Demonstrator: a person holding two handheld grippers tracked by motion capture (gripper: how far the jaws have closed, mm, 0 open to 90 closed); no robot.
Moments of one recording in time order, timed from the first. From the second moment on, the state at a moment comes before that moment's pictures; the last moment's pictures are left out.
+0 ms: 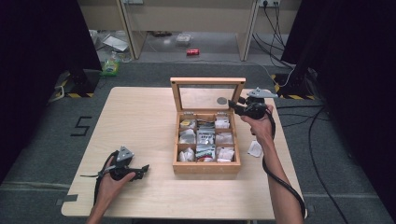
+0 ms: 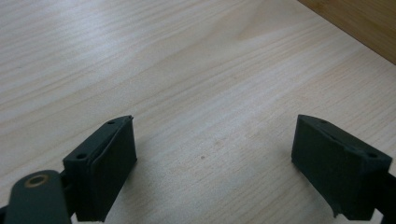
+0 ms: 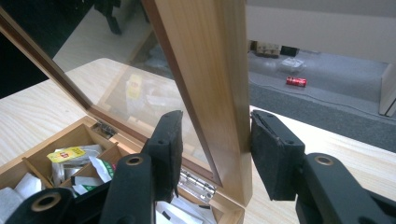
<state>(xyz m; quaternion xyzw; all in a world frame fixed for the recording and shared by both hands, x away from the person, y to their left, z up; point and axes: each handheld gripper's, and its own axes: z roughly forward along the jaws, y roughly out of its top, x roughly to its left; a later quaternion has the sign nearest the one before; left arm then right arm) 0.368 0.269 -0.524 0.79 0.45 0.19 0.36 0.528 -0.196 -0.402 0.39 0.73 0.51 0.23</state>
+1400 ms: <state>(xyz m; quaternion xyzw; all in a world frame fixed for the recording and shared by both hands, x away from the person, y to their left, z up) 0.368 0.269 -0.524 0.79 0.45 0.19 0.36 0.474 -0.203 -0.406 0.38 0.74 0.51 0.22</state>
